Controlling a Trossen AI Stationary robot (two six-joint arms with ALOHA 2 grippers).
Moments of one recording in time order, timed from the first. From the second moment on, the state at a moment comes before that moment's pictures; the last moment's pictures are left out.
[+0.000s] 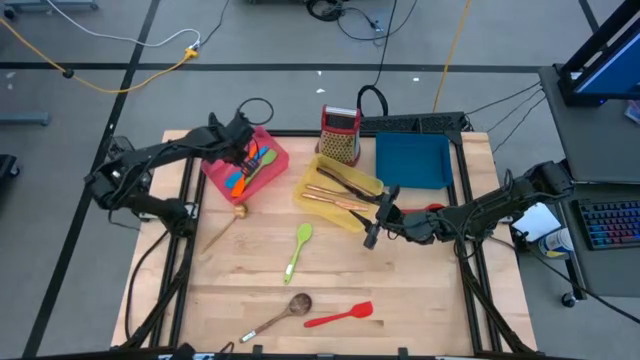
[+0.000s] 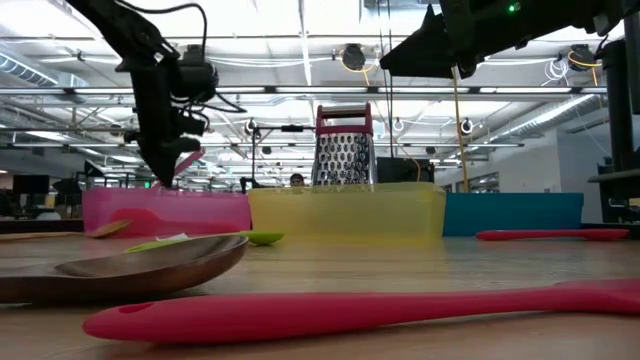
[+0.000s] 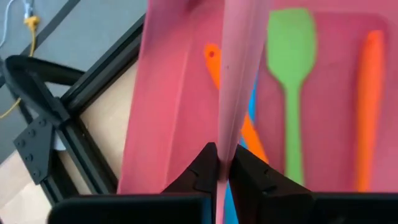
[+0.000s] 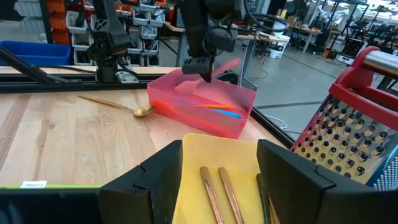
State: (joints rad) left arm 0.77 1.35 0.86 -0.70 -0.27 -0.05; right arm 0.29 1.28 0.59 0.50 0.75 0.00
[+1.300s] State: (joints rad) left arm 0.82 1.56 0.86 -0.48 -0.20 0.03; right arm 0.29 1.28 0.59 0.40 0.76 0.06
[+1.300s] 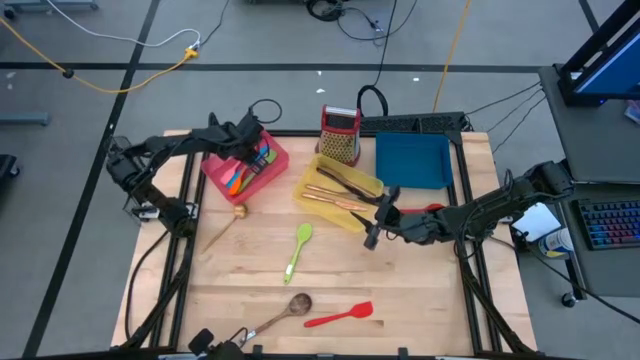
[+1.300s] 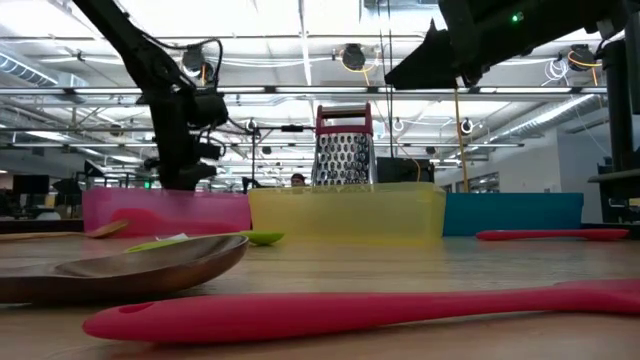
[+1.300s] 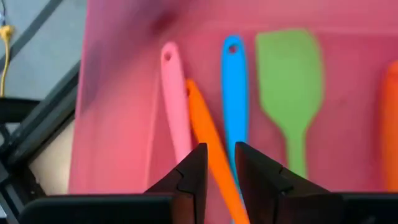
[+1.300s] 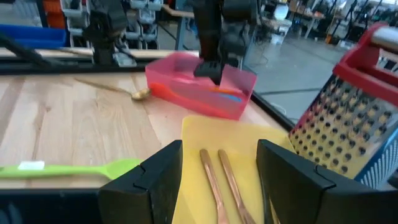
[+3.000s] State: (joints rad) left arm 0.37 1.21 0.86 -0.41 -0.13 0.02; right arm -0.01 1.01 0.59 -0.77 0.26 0.37
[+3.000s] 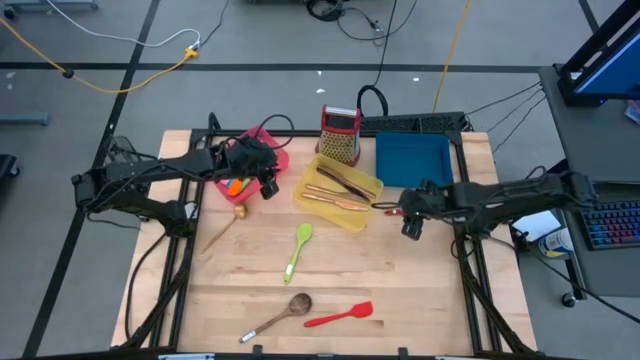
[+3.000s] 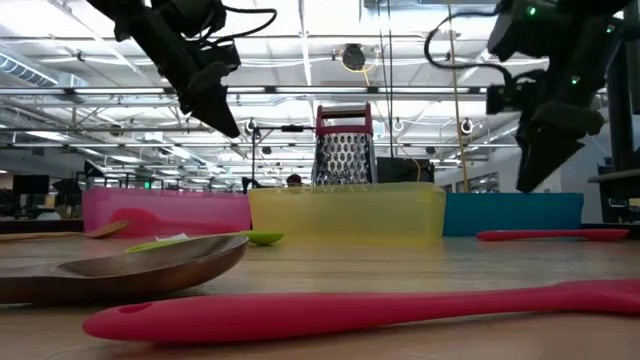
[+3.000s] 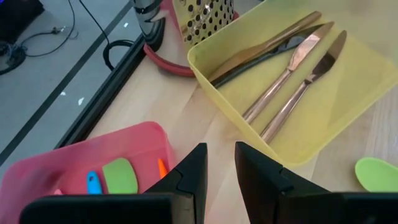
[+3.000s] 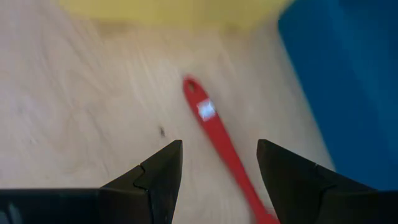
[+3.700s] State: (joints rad) left arm 0.37 1.21 0.86 -0.41 -0.13 0.02; right arm -0.16 1.29 0.59 -0.76 0.21 0.38
